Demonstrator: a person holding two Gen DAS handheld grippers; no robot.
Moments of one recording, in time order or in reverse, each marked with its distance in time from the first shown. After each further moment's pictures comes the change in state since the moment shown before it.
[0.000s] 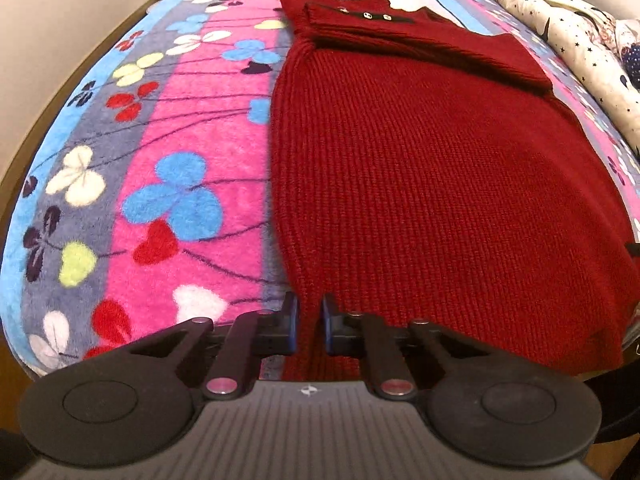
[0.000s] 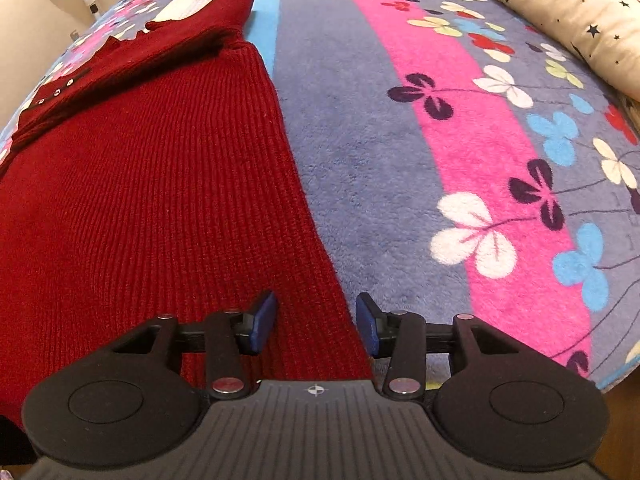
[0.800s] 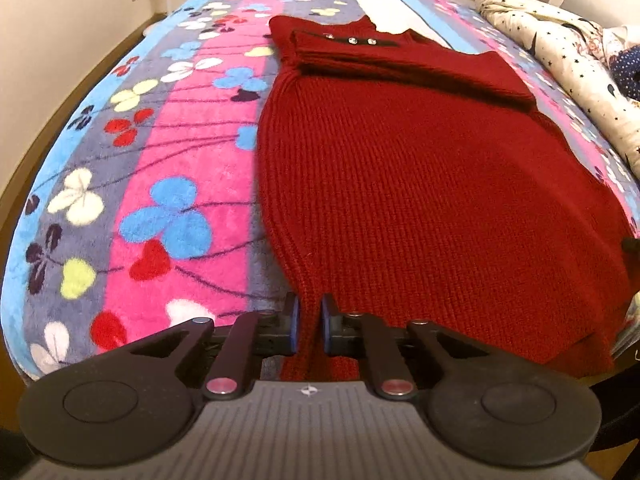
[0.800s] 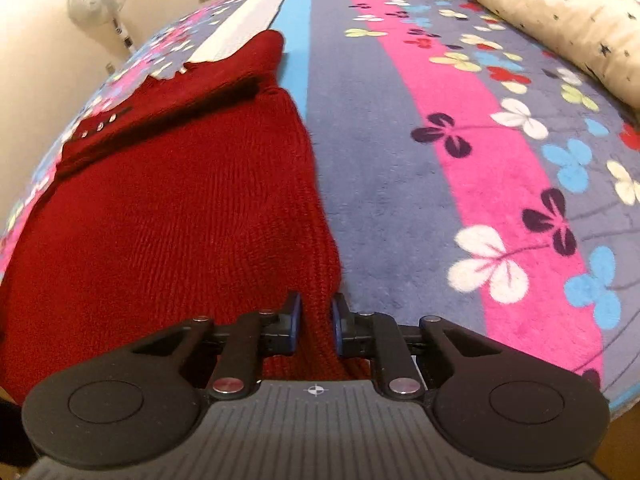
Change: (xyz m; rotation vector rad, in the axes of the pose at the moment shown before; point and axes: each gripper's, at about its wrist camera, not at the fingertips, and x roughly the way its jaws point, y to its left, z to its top) left arm -0.013 -0.007 -0.004 0.005 -0.065 -0.013; right arm -0.023 -0.009 -0.001 0.011 -0.102 0.122
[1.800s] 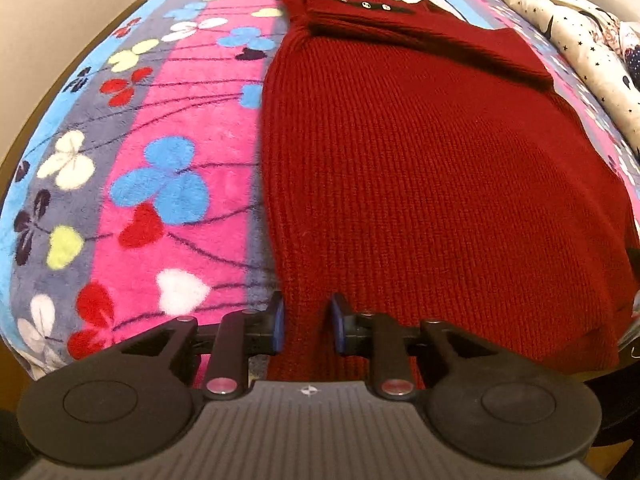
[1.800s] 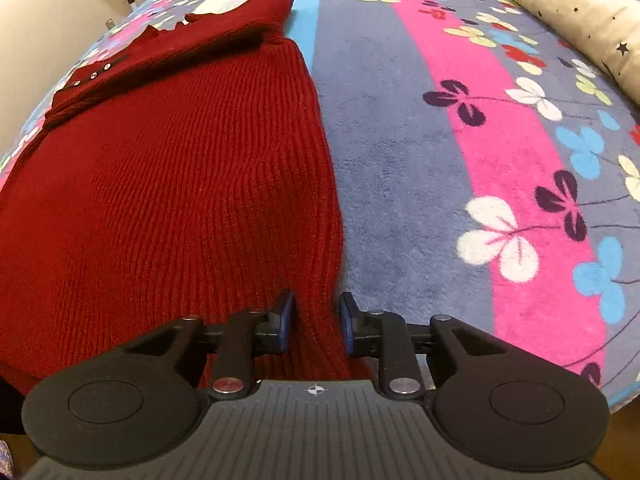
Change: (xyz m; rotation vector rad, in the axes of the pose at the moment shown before) left arm 0.018 0.004 -0.005 -0.027 0.090 -0.002; right arm 0.018 0.010 -0.011 -0.084 0.092 -0.034
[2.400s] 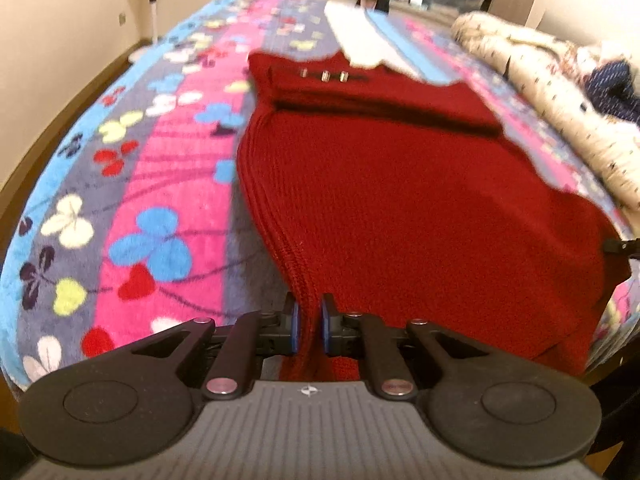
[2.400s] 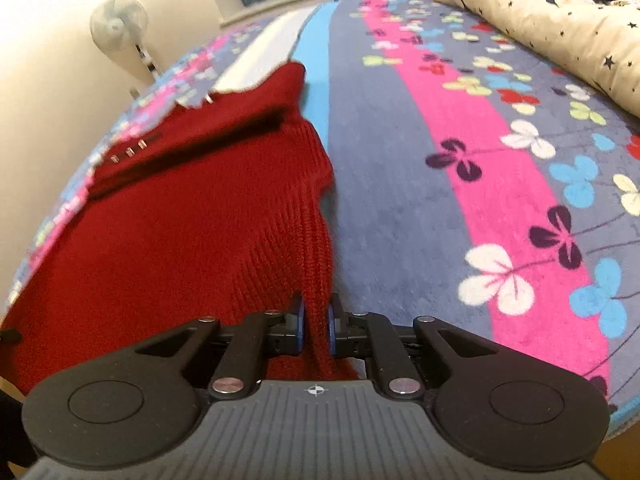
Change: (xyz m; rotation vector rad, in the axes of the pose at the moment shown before) left arm -0.049 -0.013 -0.002 0.035 -0.217 -0.078; right arm -0.047 -0.015 0.004 0.078 -0.200 0.134
